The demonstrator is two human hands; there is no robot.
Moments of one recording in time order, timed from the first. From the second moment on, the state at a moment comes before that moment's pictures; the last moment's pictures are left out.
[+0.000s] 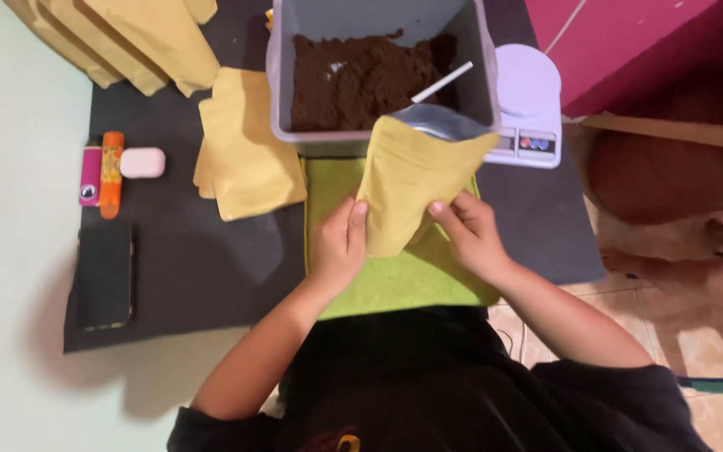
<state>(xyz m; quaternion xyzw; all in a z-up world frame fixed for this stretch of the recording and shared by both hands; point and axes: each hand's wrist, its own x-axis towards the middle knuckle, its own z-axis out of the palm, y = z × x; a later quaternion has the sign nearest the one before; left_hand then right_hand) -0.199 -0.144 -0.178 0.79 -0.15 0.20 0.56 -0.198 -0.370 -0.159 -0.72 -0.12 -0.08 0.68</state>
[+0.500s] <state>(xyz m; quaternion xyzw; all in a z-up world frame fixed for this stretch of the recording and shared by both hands) -0.187 -0.143 -0.079 0.72 -0.29 0.24 0.59 -0.160 -0.391 -0.110 -0.69 -0.19 -0.25 0.65</state>
